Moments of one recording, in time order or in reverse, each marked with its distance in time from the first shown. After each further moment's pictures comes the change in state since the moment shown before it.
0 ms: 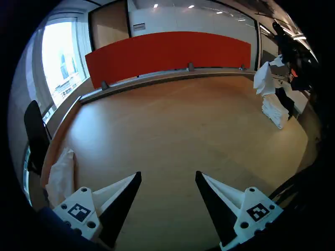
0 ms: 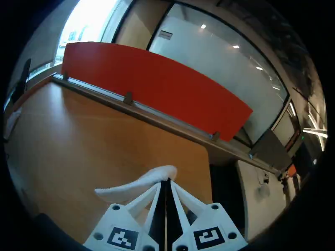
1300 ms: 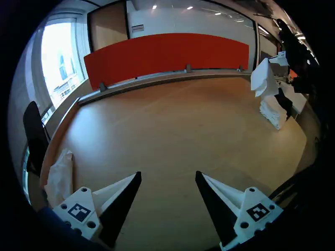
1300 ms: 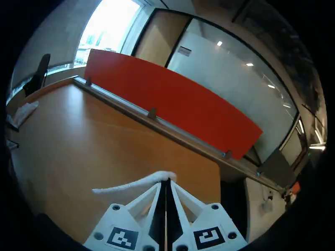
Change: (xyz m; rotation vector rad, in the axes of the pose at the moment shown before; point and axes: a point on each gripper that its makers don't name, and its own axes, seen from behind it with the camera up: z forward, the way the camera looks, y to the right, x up) left arm 0.001 0.005 -0.002 -0.013 0.013 0.002; right arm 0.025 -0.054 -0.050 0.102 0.128 -0.089
